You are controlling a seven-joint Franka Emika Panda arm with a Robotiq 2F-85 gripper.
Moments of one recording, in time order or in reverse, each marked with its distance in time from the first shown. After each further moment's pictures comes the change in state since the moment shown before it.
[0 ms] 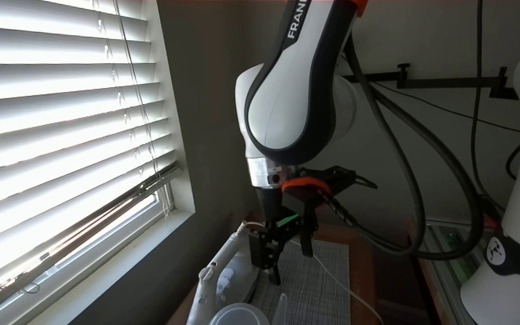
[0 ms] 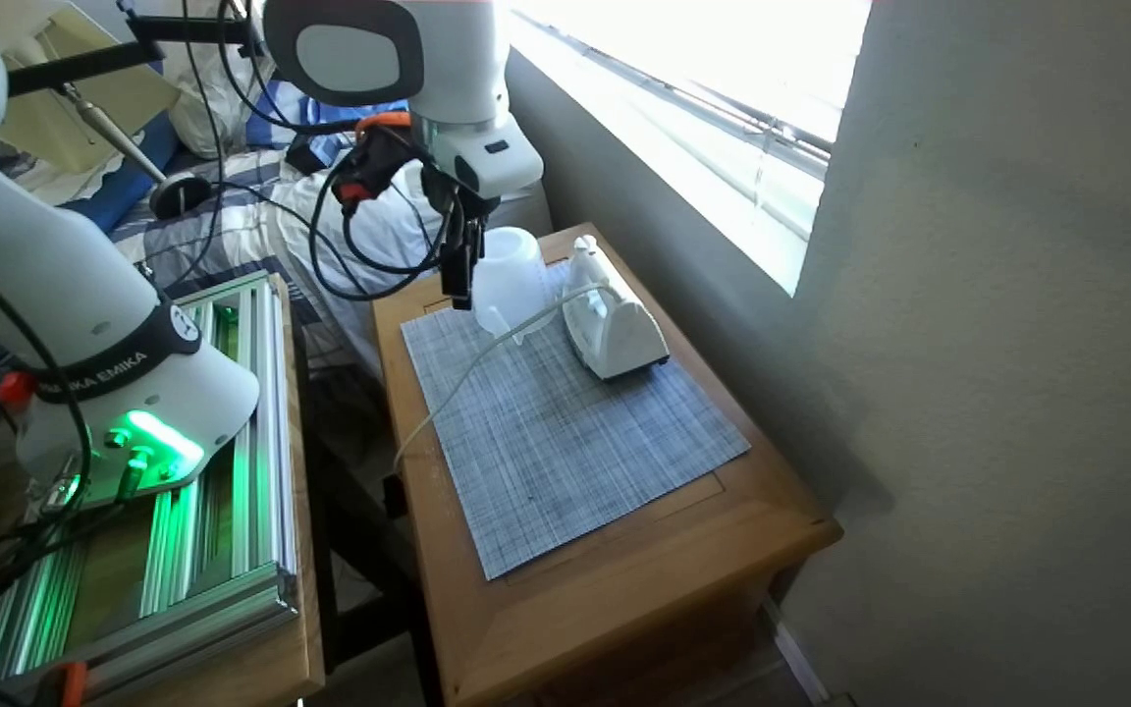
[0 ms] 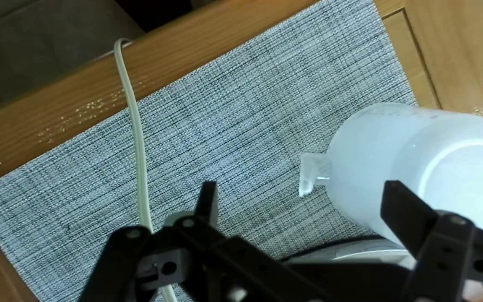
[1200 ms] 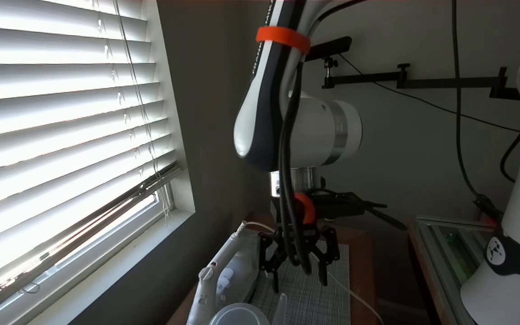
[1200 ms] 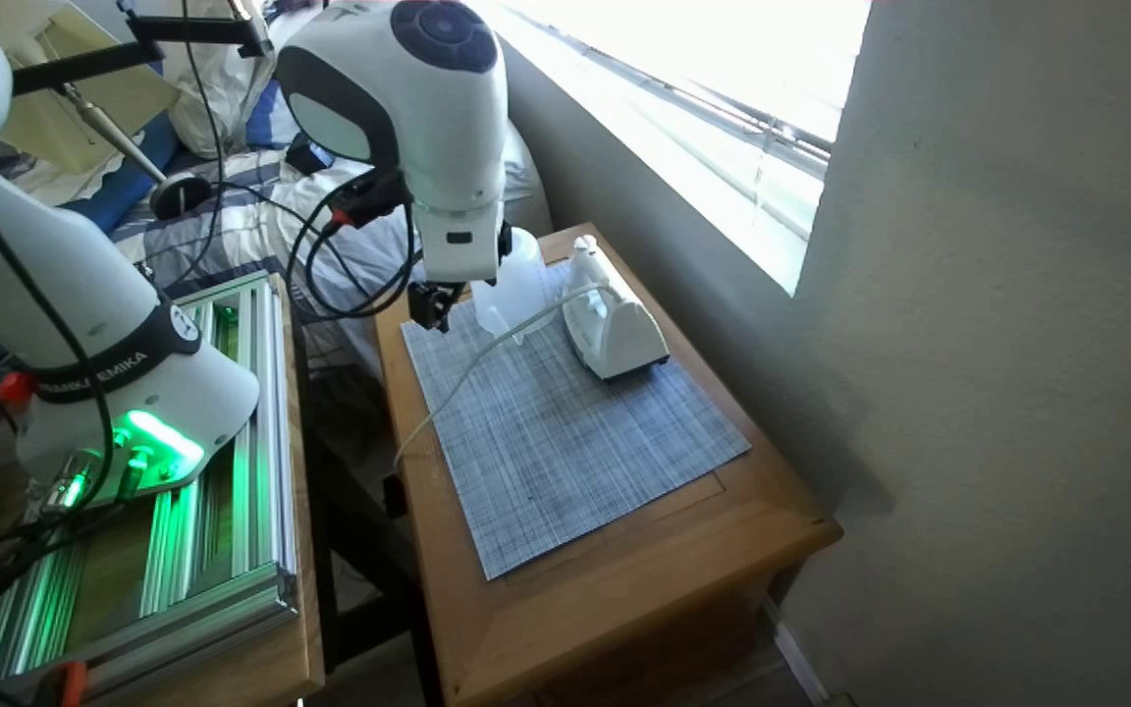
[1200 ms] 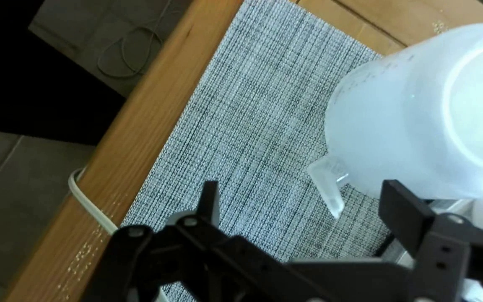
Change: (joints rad) arm -0.040 0.124 0.000 0.006 0.556 0.029 -0.006
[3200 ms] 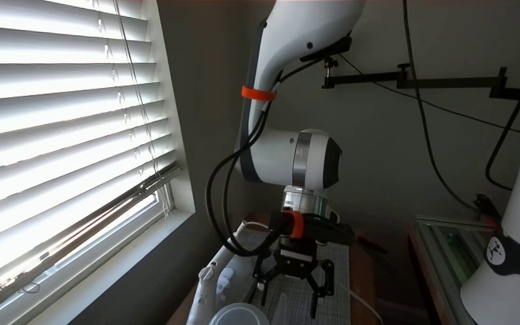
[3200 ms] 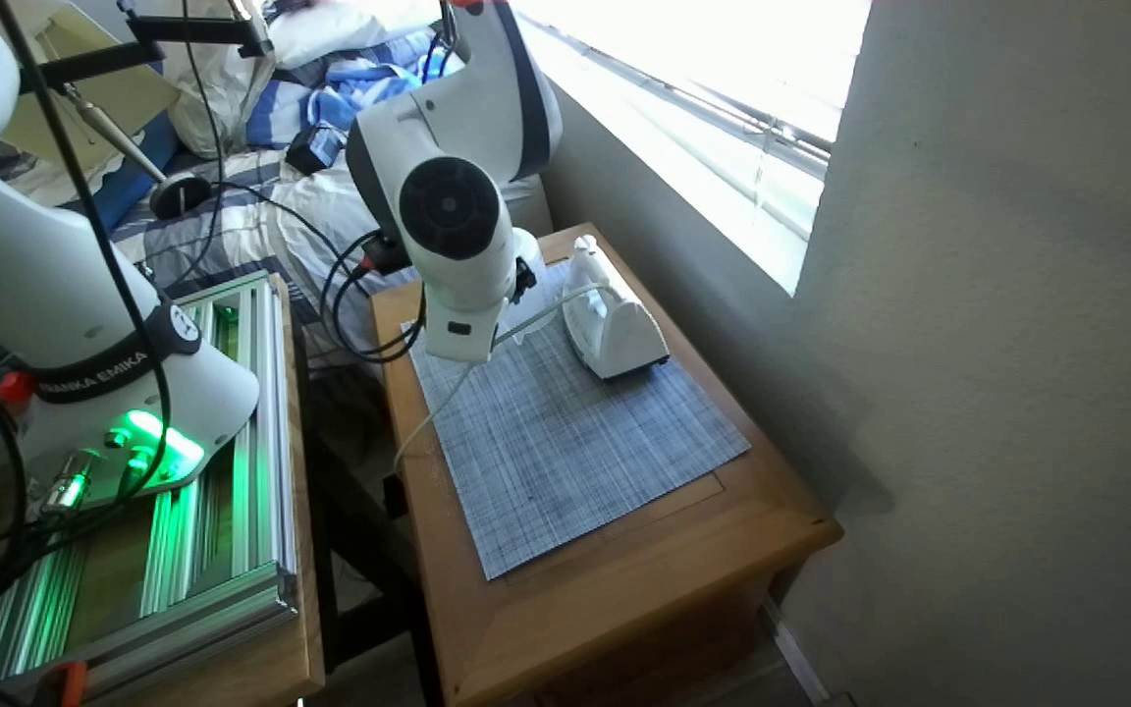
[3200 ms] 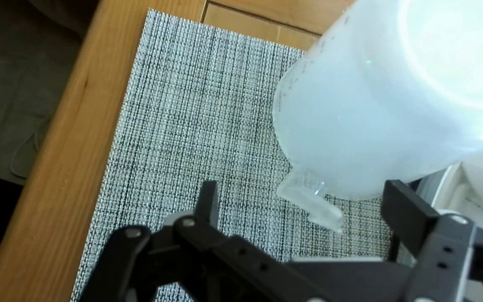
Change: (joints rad) arm -0.052 0.246 -0.043 0.136 0.587 -0.162 -0.383
